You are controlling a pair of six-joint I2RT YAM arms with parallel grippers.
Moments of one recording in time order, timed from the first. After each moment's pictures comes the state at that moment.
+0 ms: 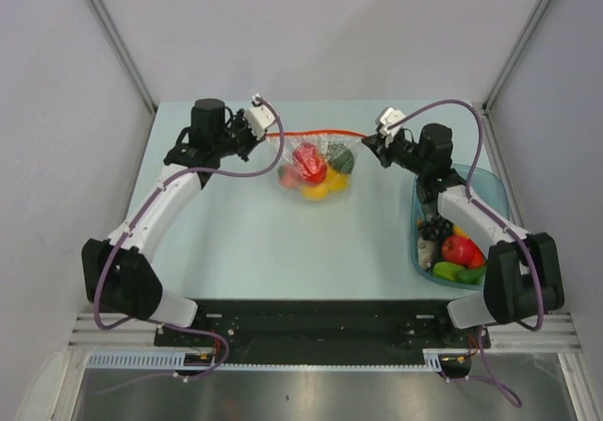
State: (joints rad) left arm -0.29 1.42 1.27 -0.32 0.40 0.62; right arm 0.25 1.39 0.93 0.35 -0.58 -0.35
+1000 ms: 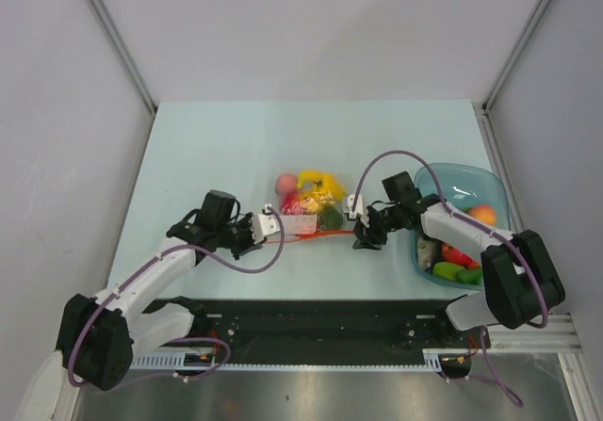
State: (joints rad) left arm -0.41 1.05 0.59 -0.47 0.48 0.77; right arm 0.44 1.43 0.78 -0.40 -0.77 -0.91
